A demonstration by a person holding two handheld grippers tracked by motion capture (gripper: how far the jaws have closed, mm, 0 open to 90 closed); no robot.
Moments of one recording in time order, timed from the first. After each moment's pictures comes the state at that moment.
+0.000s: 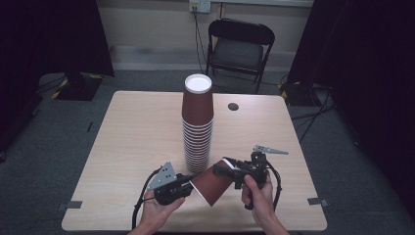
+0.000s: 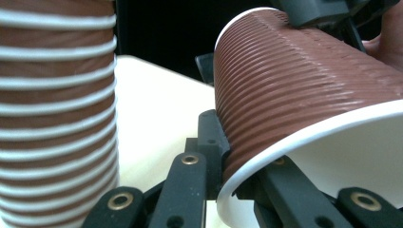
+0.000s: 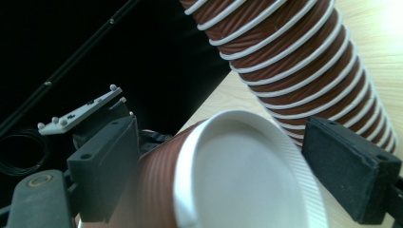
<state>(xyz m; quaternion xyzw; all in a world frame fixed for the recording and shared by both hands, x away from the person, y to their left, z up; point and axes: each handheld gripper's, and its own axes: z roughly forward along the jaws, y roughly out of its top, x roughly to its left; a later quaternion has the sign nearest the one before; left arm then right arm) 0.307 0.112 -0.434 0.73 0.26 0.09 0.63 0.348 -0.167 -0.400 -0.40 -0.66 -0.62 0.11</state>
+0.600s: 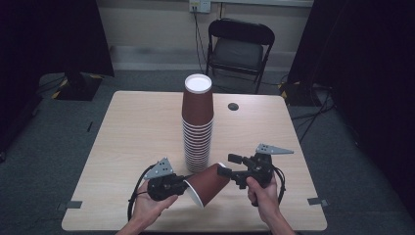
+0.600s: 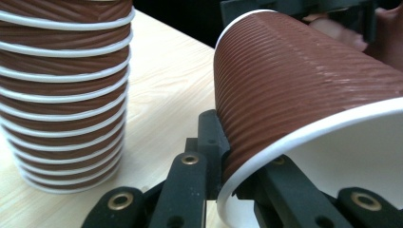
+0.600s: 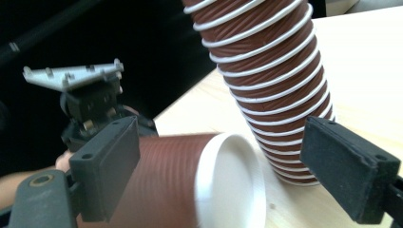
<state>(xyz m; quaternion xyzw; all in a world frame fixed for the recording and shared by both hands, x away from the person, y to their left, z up) 0.315 0.123 -0.428 0.77 0.29 0.06 0.57 0.345 -0.175 -0.390 -0.35 -0.71 -0.61 0.02</state>
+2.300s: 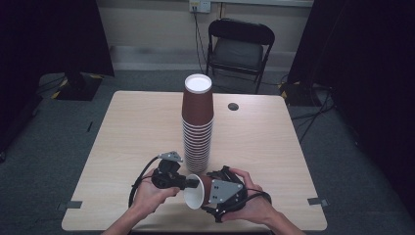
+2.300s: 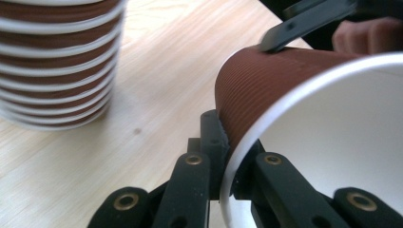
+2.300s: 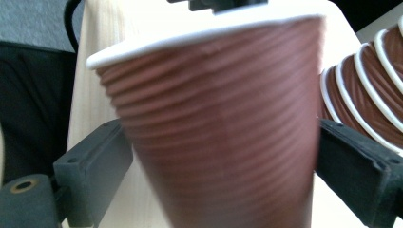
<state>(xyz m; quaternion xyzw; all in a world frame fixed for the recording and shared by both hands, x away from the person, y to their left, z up) 0.343 0.110 -0.414 0.82 0.34 -0.08 0.45 0.295 -0.101 -0.403 0.01 -0.91 -0.36 -0.22</state>
